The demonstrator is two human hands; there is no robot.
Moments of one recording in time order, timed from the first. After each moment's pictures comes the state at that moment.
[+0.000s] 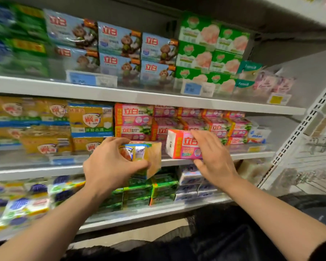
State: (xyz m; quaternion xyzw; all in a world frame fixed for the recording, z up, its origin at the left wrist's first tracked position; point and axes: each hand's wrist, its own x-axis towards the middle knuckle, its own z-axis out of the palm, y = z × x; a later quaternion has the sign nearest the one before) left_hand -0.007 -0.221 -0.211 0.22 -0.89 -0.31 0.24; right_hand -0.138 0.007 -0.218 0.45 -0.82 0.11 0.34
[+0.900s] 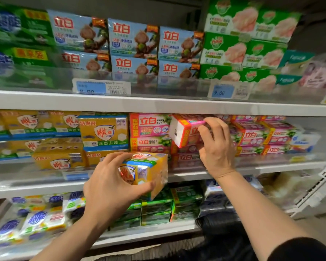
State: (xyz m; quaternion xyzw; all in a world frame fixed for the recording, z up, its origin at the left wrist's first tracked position) left_hand -0.025 -0.263 -0.247 0.20 -0.89 -0.28 0.29; right_hand -0.220 -0.078 -0.240 0.37 -0.73 0.14 0.56
